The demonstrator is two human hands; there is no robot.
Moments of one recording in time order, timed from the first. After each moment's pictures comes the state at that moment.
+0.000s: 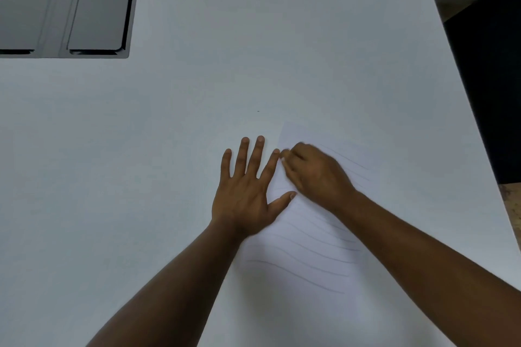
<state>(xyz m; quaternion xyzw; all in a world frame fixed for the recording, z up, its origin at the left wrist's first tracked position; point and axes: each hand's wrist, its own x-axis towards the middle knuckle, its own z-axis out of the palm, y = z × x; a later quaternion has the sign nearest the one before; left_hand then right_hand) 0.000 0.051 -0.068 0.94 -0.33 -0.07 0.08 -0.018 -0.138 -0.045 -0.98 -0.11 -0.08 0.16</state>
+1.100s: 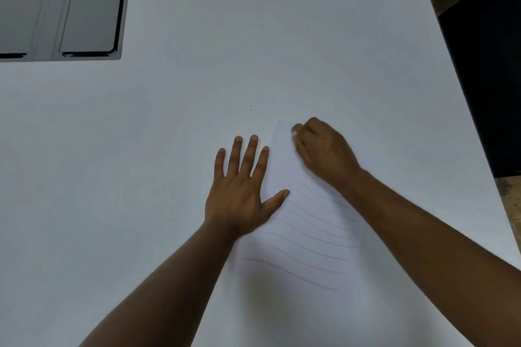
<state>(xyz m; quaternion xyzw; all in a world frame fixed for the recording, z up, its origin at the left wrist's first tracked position) 0.001 0.050 -0.063 0.94 -0.32 -0.10 0.06 0.006 -0.167 -0.037 -0.98 -0.05 -0.10 0.15</state>
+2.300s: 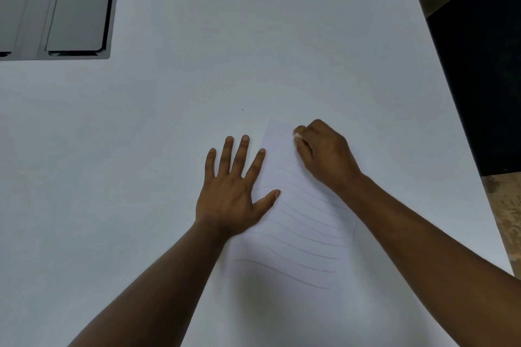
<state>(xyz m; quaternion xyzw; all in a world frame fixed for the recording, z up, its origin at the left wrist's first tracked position) -0.001 0.052 -0.067 0.94 -0.32 -0.07 0.07 -0.009 -0.176 -0.028 -0.97 0.01 -0.11 0.19</state>
